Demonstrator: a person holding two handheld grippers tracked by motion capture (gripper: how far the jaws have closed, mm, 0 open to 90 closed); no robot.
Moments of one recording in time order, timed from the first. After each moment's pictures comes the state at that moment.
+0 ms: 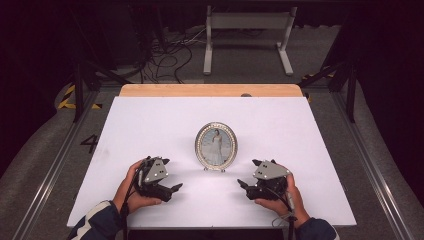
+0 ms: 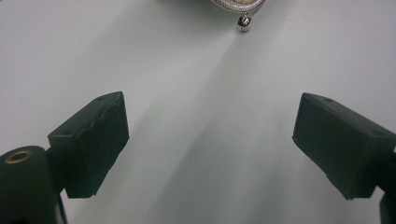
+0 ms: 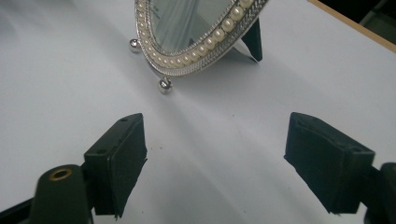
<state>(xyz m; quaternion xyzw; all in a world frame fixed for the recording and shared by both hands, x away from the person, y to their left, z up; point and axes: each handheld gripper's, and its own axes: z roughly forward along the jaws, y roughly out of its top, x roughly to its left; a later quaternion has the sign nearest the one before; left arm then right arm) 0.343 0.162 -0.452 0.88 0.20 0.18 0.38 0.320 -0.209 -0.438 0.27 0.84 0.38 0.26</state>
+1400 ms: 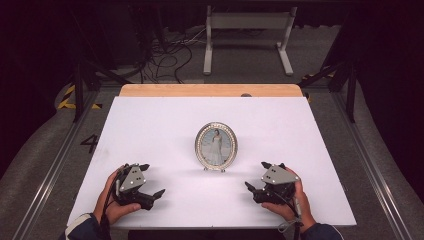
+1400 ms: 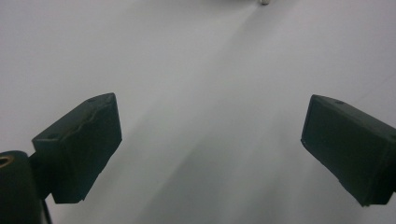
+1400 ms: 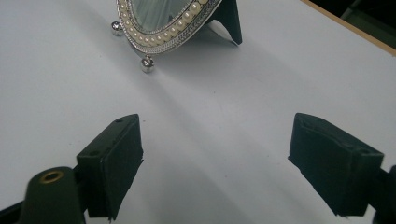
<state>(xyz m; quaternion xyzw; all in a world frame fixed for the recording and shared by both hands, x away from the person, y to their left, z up) 0.322 0.207 -0.457 0.86 0.24 0.19 0.39 0.310 -0.226 -0.444 0.29 0.83 0.37 0.28</state>
